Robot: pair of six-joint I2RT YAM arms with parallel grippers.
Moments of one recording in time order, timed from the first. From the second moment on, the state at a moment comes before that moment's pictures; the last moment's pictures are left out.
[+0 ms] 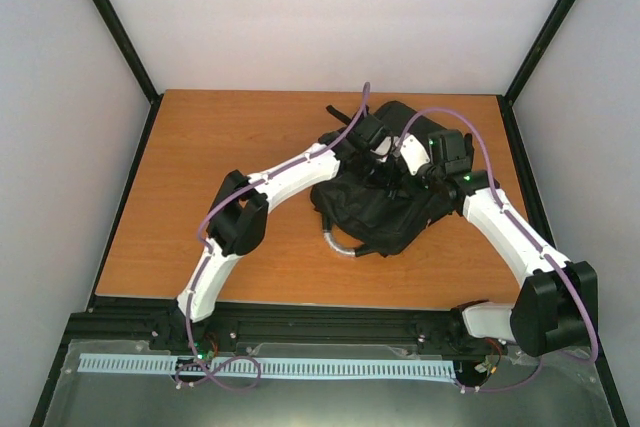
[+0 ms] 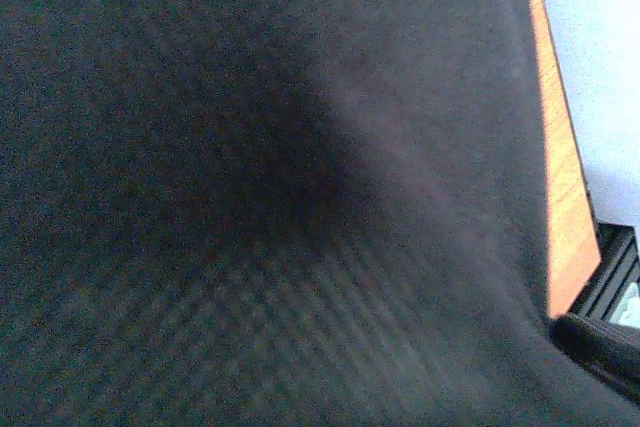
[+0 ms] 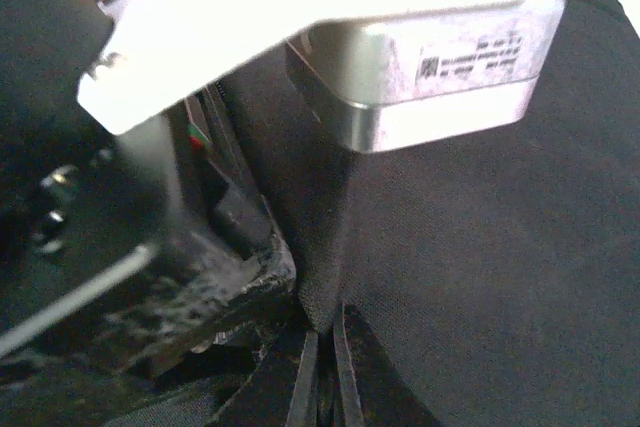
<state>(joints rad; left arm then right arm) -0.82 2.24 1.99 -0.67 0.38 -0.58 0.27 1.29 0.97 -0.47 -0.19 -0.46</state>
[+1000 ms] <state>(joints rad) -0.85 1.94 1.52 -0.49 0.33 -0.60 0.27 1.29 0.95 -0.45 -0.20 -0.47</state>
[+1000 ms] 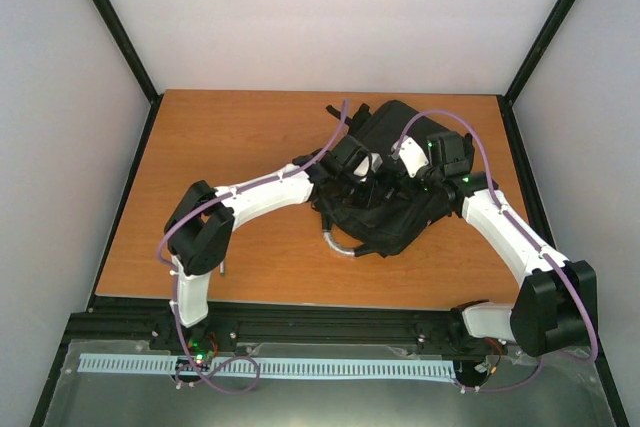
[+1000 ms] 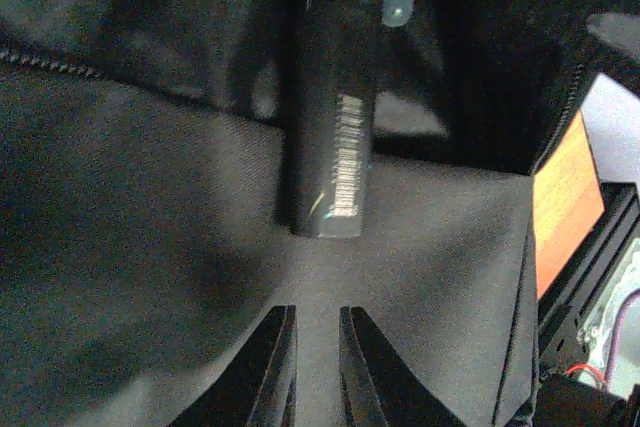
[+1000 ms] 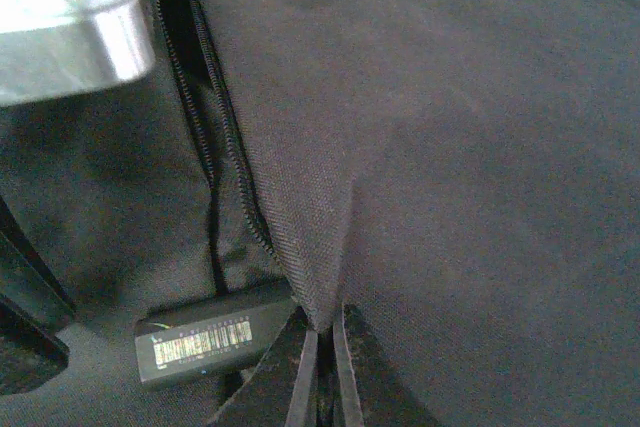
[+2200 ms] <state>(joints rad) -0.85 1.89 1.45 -0.26 0.26 -0.71 0.26 1.30 0.94 -0.44 -0.21 -0.47</state>
